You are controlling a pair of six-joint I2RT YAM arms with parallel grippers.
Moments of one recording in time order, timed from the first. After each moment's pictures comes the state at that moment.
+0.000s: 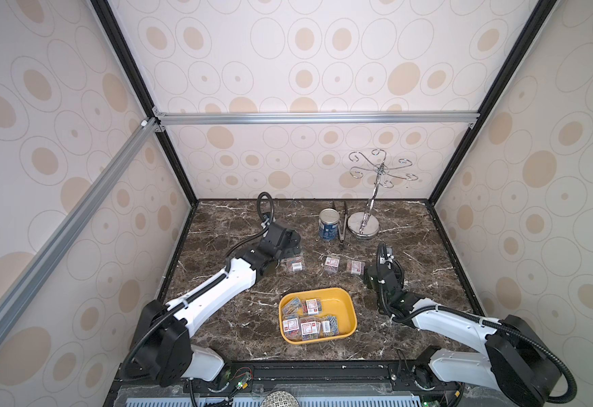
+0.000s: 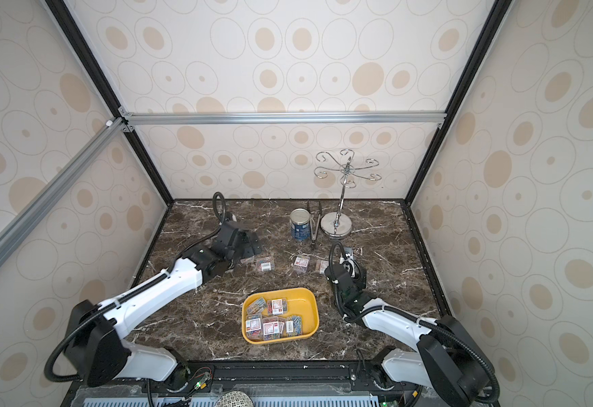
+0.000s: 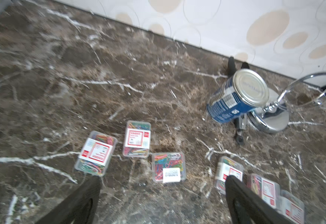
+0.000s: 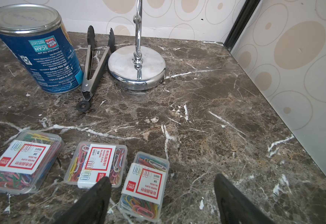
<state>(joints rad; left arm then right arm) -0.61 1.35 1.03 -0.42 -0.47 -0.66 0.62 1.22 0.46 0.12 0.75 0.33</state>
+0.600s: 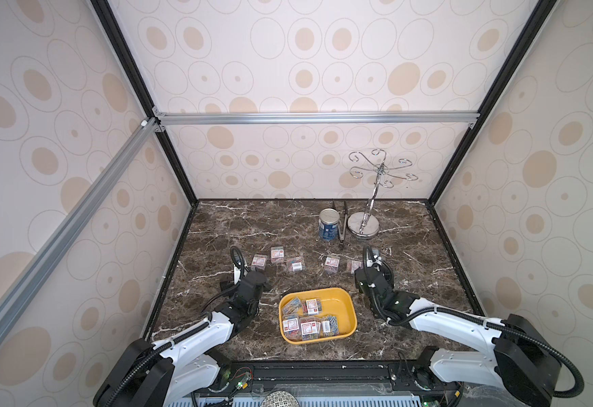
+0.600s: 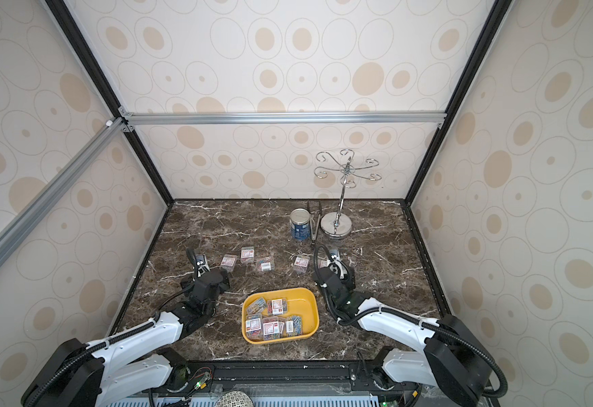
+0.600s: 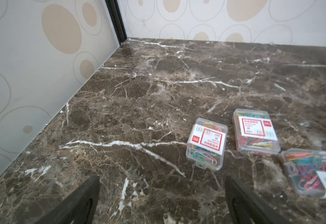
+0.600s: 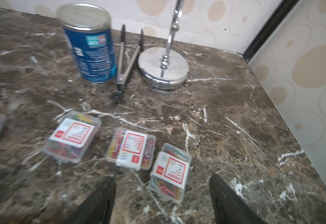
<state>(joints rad) -0.54 1.10 0.35 0.15 -0.79 -0.39 0.84 1.21 0.58 -0.05 0.79 0.34</state>
